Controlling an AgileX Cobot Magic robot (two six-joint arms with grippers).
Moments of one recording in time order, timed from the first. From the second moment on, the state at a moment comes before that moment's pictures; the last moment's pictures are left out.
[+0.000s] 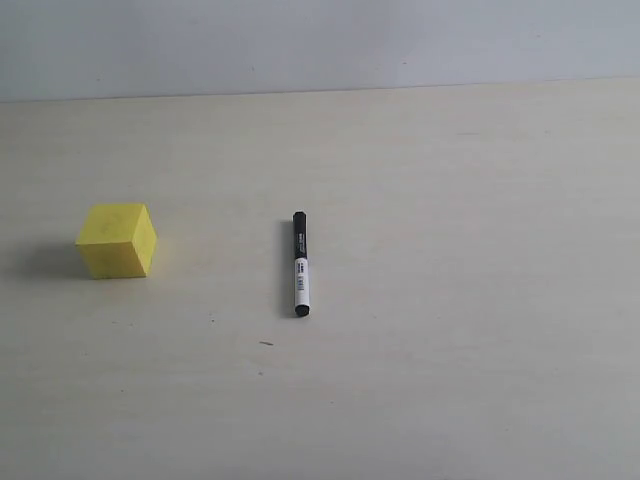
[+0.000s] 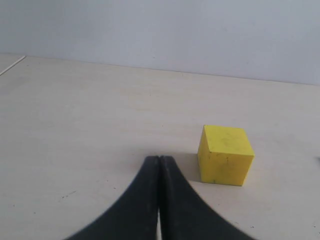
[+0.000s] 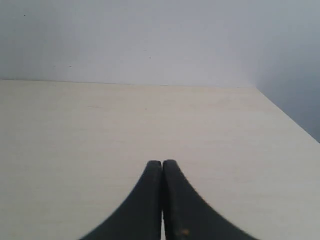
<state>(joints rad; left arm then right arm) -0.04 0.01 0.00 0.15 0.31 -0.24 -0.06 0.01 -0.01 -0.17 0.28 0.06</state>
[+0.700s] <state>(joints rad) -0.04 0.01 0.00 0.09 0.06 -0.67 -0.06 0.01 -0.01 -0.17 0.28 0.06</state>
